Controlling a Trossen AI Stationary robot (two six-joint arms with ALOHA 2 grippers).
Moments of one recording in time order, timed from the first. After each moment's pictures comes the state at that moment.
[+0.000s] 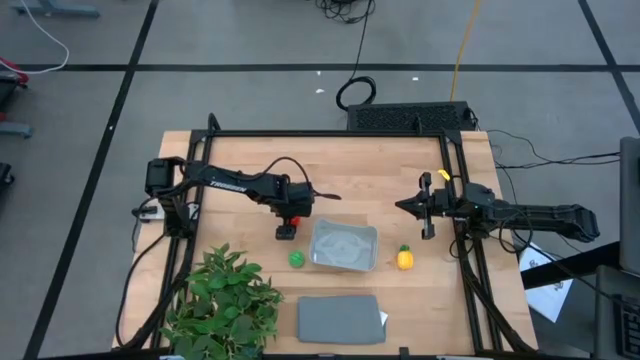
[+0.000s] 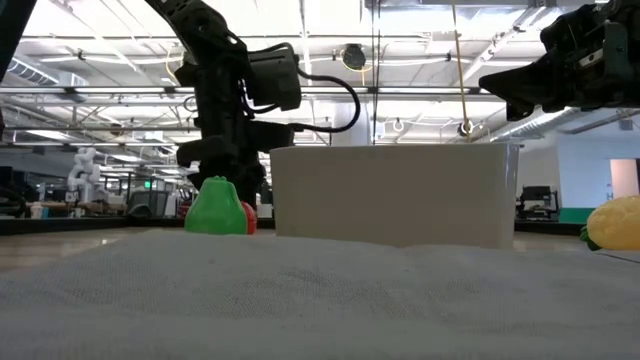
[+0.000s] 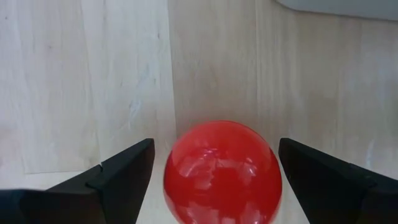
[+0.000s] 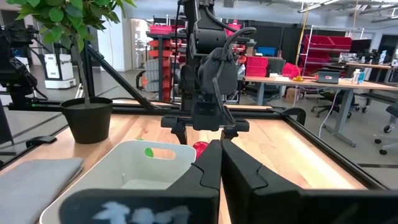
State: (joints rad) left arm 0.14 1.81 1.08 -0.59 0.07 0.18; right arm -0.16 0.28 0.02 0.33 -0.13 -0.04
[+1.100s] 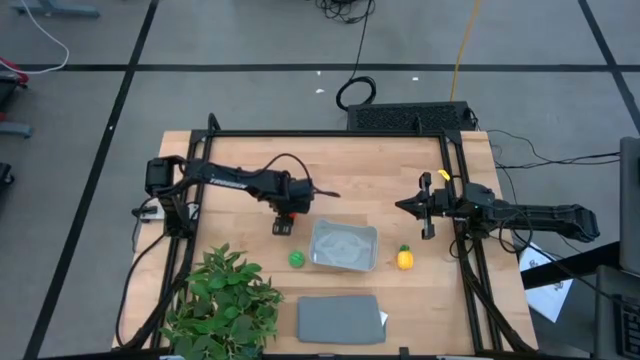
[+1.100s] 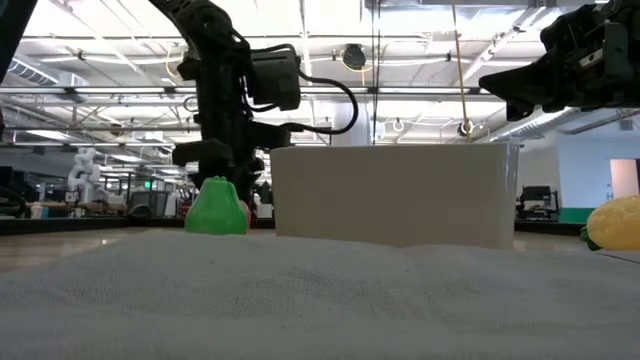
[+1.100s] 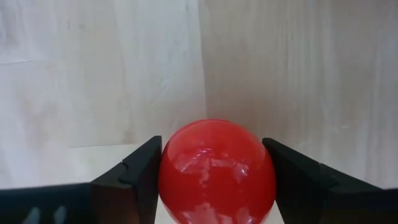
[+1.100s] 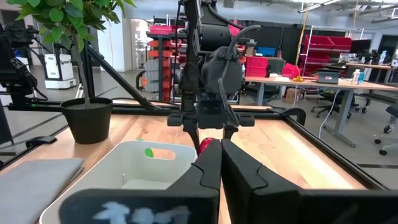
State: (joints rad) left arm 0.16 1.81 1.13 -0.70 0.00 0.25; right arm -0.16 0.28 0.02 0.33 -0.13 -0.04
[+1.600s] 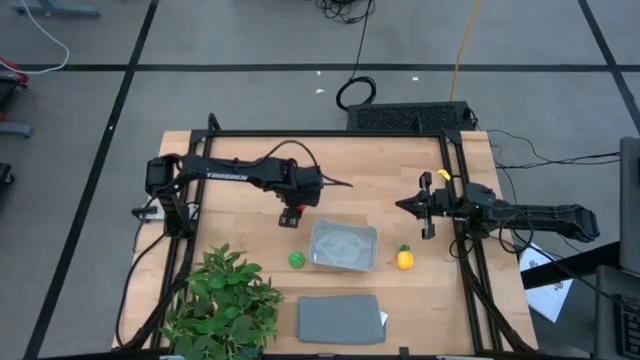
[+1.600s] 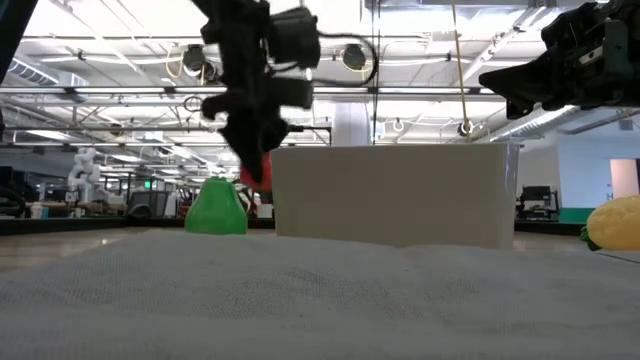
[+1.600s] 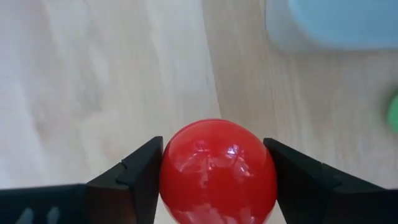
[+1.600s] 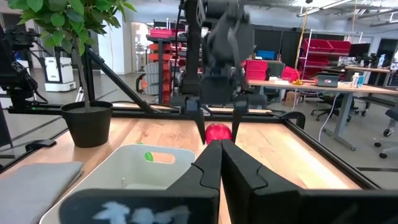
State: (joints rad) left arm 0.16 1.81 1.38 -0.86 0.00 0.36; right arm -0.16 0.28 0.02 0.34 -0.13 -0.04
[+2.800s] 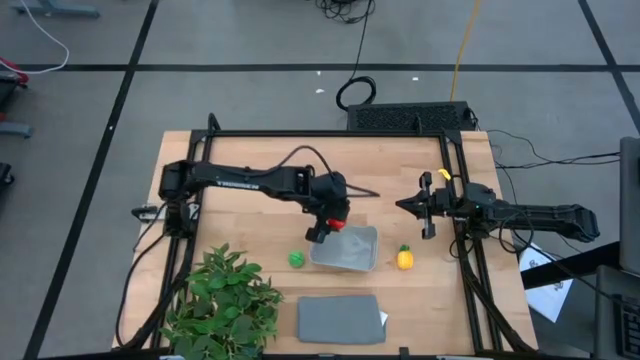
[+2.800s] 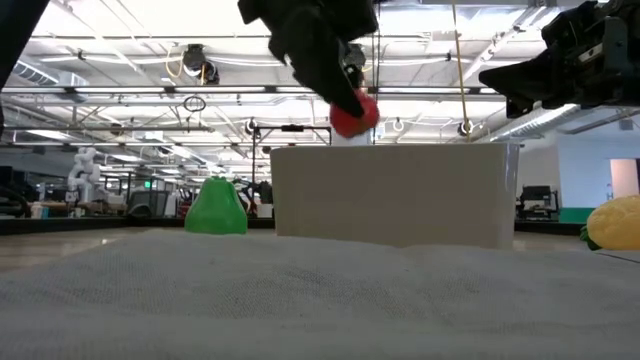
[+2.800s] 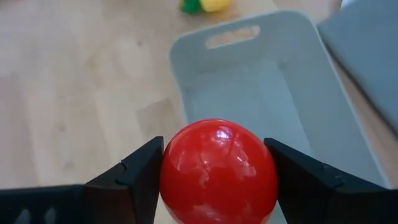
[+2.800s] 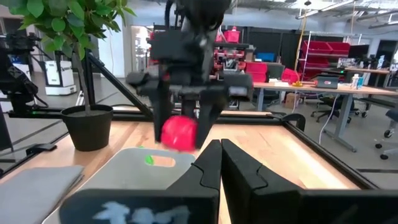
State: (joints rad) left arm 0.05 1.92 1.59 -0.62 0.21 0.41; right arm -0.16 0.28 0.02 0.35 -0.13 -0.03
